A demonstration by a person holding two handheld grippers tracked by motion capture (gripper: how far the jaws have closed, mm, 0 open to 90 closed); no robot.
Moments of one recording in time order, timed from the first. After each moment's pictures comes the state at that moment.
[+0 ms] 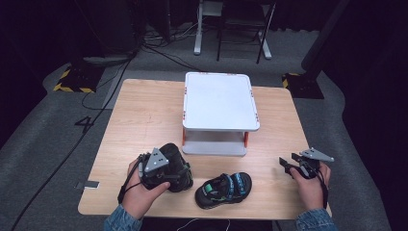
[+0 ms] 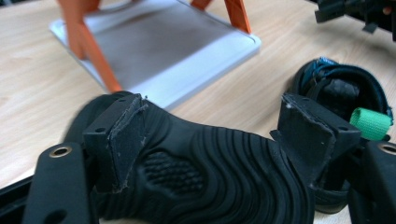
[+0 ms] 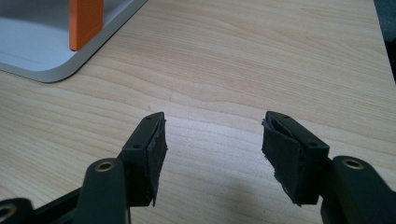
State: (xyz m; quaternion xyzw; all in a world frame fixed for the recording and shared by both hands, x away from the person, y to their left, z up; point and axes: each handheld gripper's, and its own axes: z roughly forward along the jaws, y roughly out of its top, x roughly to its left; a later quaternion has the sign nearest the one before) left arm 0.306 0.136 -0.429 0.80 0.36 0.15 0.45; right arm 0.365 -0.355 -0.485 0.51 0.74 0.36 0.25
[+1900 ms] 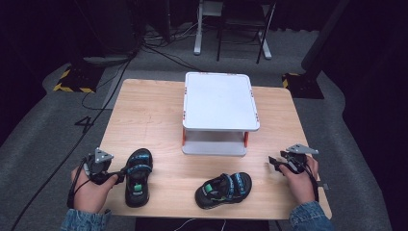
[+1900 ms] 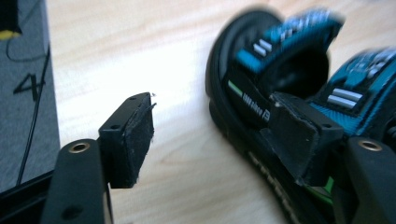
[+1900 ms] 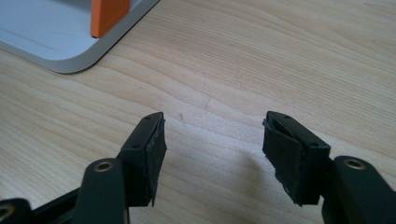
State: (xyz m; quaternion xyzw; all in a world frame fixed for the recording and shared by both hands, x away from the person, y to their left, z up) left arm 0.302 0.278 -0.443 0.75 0.55 0.21 0.30; right arm 0.387 -0.330 -0.493 0.48 0.78 0.34 0.23
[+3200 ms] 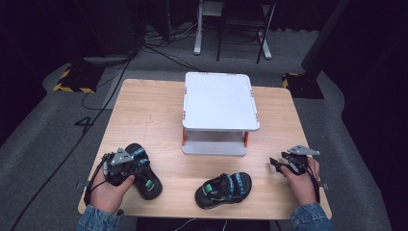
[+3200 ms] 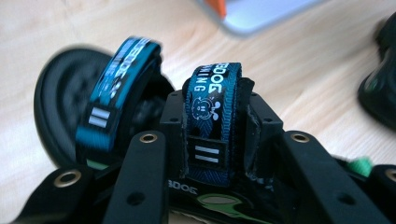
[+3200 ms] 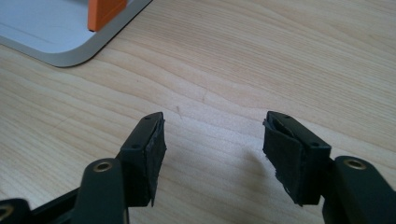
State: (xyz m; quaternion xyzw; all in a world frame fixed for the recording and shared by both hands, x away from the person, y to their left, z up) left arm 0.305 0.230 -0.433 0.80 0.44 0.15 0.38; right arm 0.384 -0.334 -0.495 0.48 0.78 0.35 0.23
